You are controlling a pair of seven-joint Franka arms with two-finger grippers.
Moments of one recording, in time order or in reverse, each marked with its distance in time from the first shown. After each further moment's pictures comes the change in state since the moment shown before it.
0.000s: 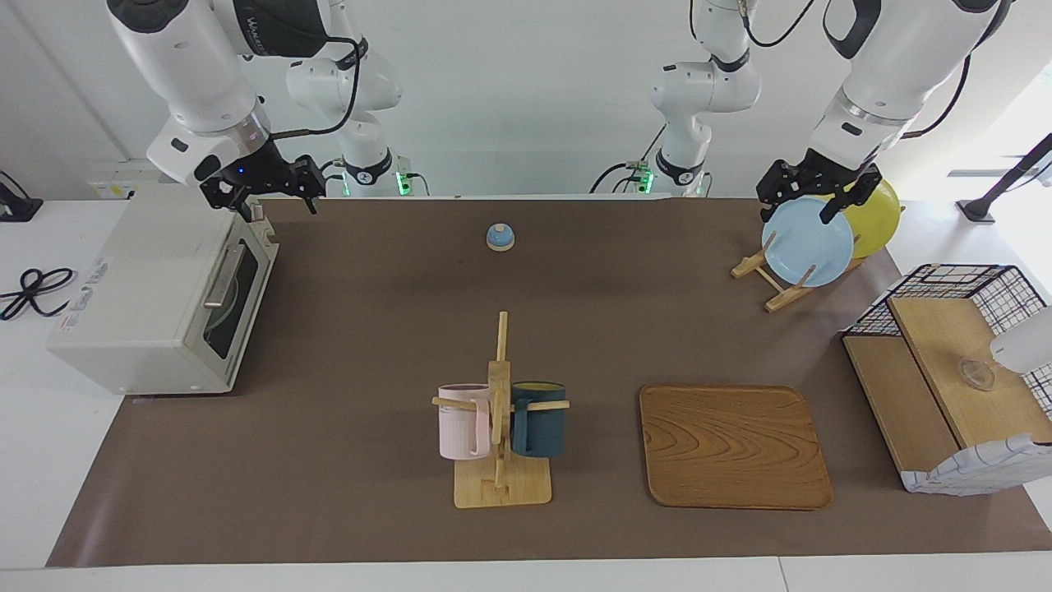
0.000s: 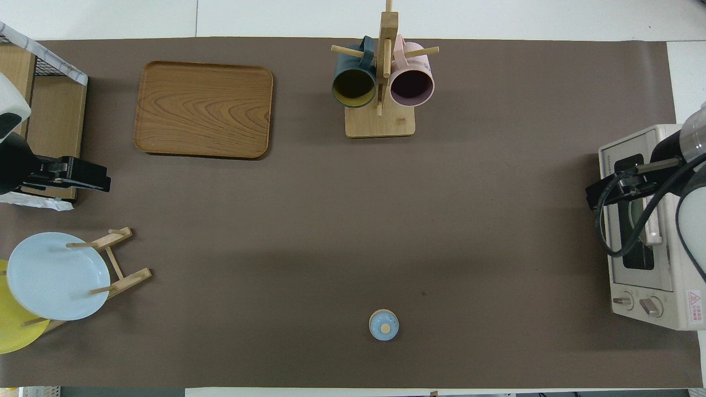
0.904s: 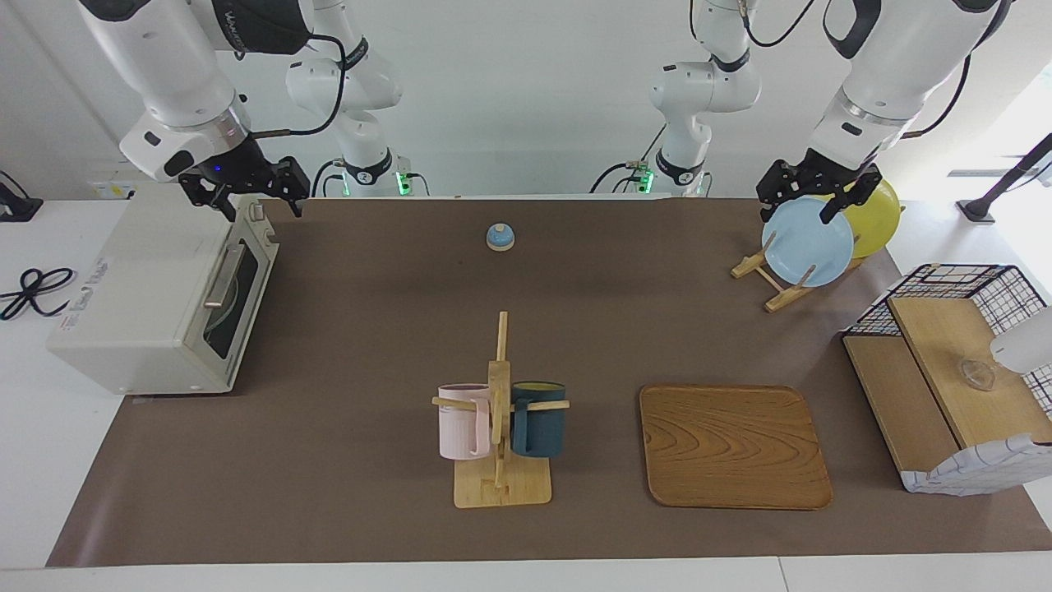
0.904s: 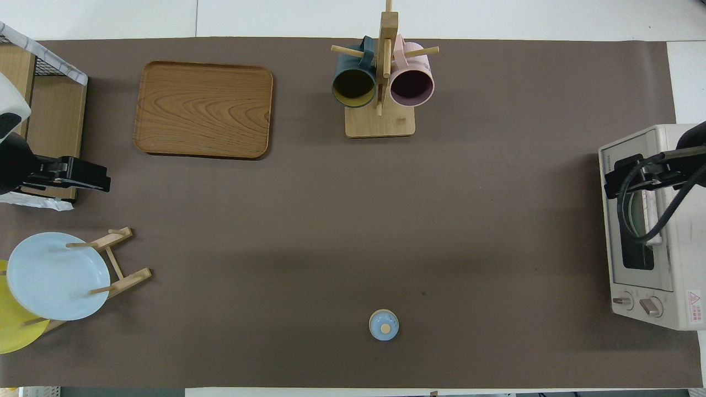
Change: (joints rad) left arm 0.000 0.000 0.000 0.000 0.000 0.000 0.000; right arm 0.028 0.011 -0.074 0.039 0.000 0.006 0.012
